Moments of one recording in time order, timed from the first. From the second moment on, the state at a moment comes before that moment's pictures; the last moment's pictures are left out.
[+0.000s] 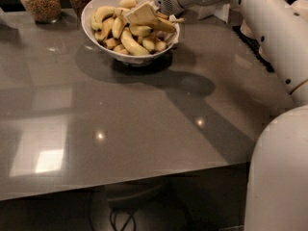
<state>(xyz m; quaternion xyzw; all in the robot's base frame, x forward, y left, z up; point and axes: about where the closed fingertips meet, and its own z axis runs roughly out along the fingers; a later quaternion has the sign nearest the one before) 0.755 0.046 0.977 -0.52 0.66 0.21 0.49</state>
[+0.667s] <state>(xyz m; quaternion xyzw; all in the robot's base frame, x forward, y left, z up) 0.774 0.033 0.950 -0.51 0.69 0.20 0.47</state>
